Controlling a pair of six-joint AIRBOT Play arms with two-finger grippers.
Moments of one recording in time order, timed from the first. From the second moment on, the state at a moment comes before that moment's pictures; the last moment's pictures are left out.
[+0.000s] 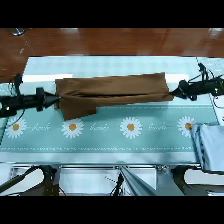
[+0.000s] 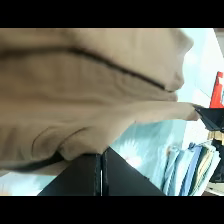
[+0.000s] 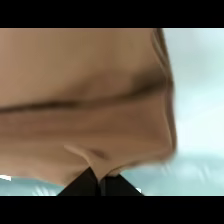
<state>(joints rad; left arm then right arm) 0.38 -1.21 0.76 0.46 -1.18 -1.10 -0.34 -1.51 1.16 -0.86 1.18 1.30</state>
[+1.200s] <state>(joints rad) 0.35 -1.81 1.57 0.78 -1.31 -1.42 -0.42 -1.93 1.66 -0.70 1.18 1.35</state>
